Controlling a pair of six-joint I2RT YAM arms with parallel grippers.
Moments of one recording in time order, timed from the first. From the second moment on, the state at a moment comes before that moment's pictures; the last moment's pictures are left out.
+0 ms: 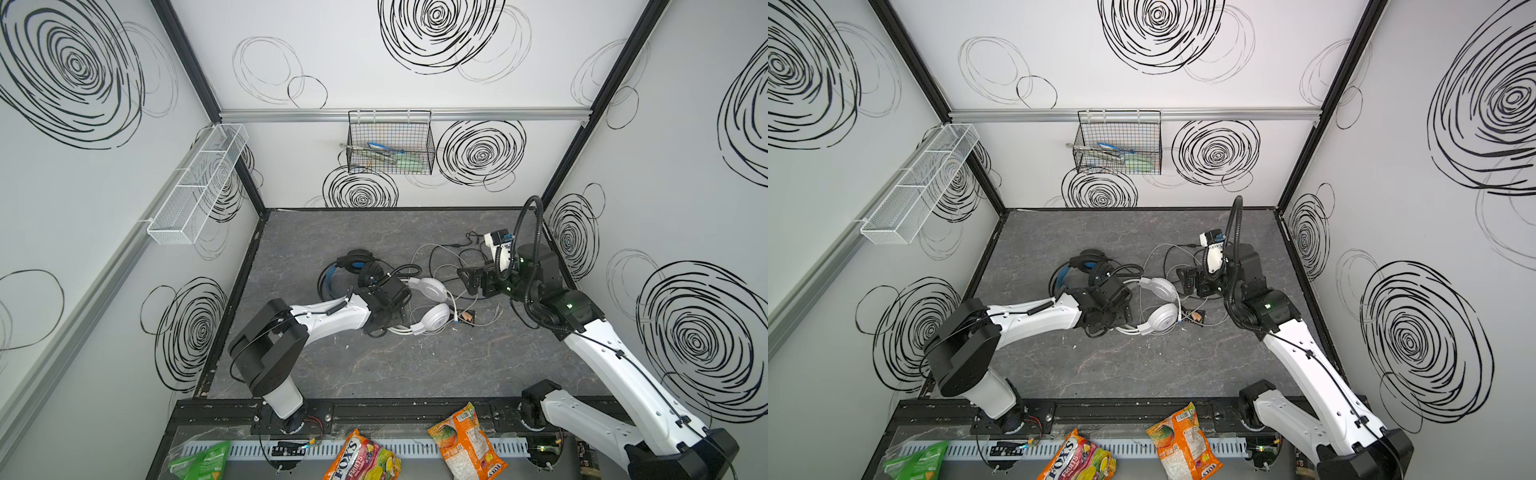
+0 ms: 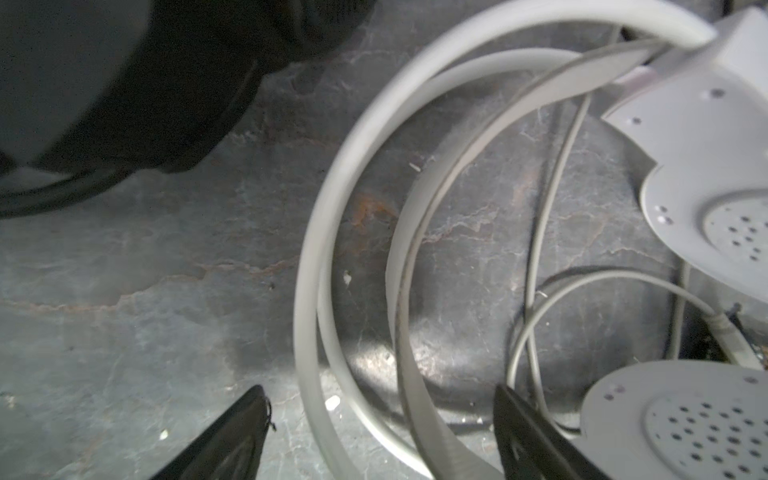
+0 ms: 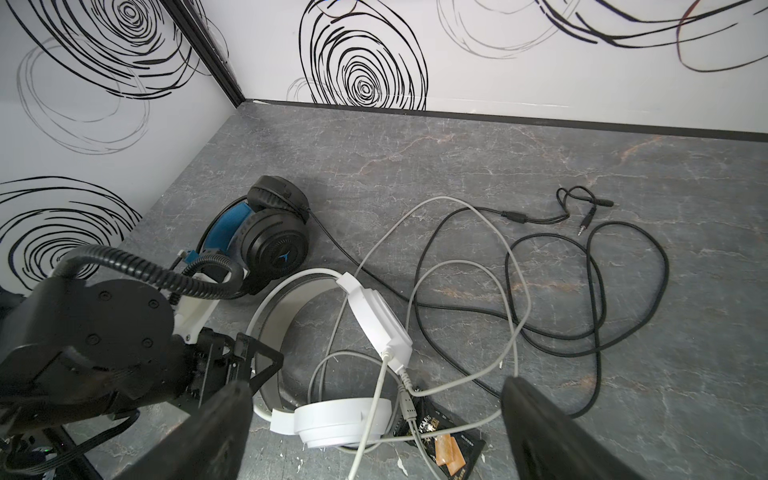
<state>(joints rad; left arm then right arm) -0.78 1.66 0.96 -0.51 -0.13 -1.05 0.44 0.95 0.96 -0.53 -0.15 0.17</state>
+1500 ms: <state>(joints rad) -0.75 1.76 1.16 -0.65 -0.33 -0.90 0.44 0.95 0.95 -0.54 -0.11 0.13</state>
